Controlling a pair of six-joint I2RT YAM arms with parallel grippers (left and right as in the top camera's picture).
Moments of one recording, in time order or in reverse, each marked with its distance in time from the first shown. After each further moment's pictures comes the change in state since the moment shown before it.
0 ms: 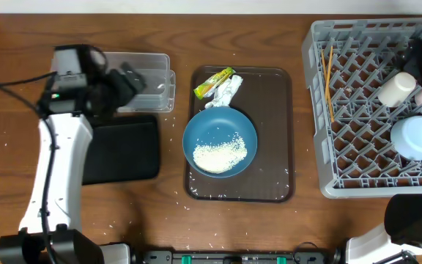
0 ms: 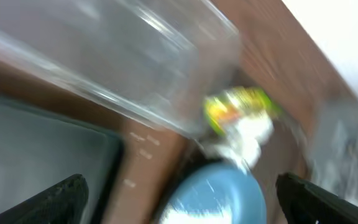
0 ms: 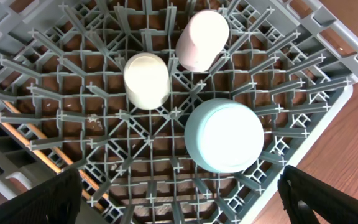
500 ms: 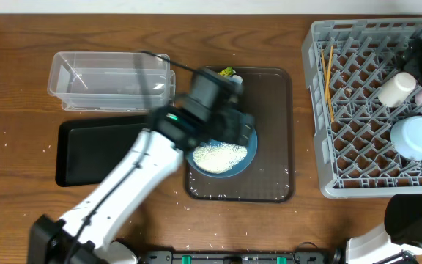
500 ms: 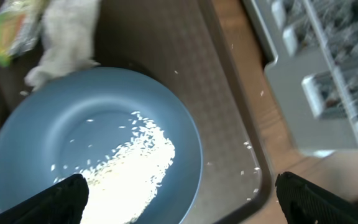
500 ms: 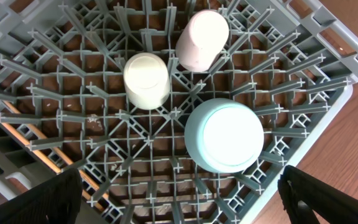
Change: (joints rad) left arm -0.716 0.041 0.000 0.045 -0.216 0.207; right arm 0.000 0.000 0.000 -0.001 0.000 0.000
